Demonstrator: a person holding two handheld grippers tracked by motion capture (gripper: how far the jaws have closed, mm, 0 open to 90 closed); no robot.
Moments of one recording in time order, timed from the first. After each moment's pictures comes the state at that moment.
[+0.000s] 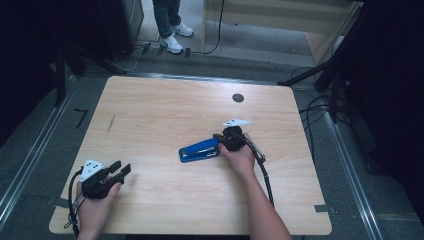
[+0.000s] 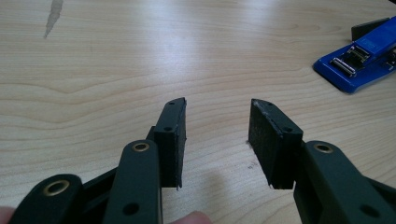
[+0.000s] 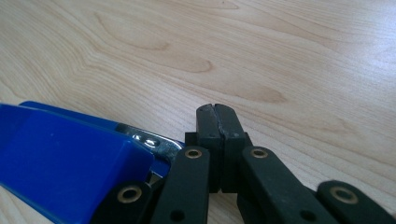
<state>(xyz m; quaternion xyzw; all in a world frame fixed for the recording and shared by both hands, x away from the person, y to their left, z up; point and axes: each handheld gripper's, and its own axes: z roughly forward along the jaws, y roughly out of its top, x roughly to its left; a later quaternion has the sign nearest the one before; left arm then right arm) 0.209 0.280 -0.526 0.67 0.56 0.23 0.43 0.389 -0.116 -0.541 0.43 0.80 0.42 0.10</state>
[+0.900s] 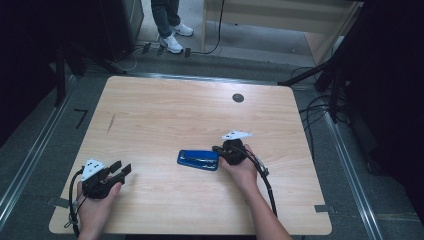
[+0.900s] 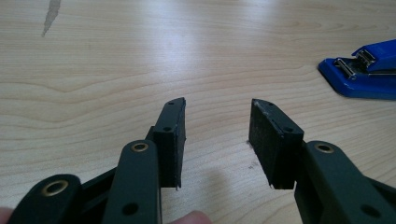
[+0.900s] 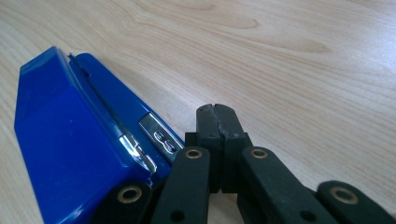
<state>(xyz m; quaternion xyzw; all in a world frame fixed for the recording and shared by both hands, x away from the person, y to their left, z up) 0.210 0.279 -0.526 0.67 0.56 0.23 0.43 0.343 -0.117 -0.540 0.41 0.81 0.41 0.09</state>
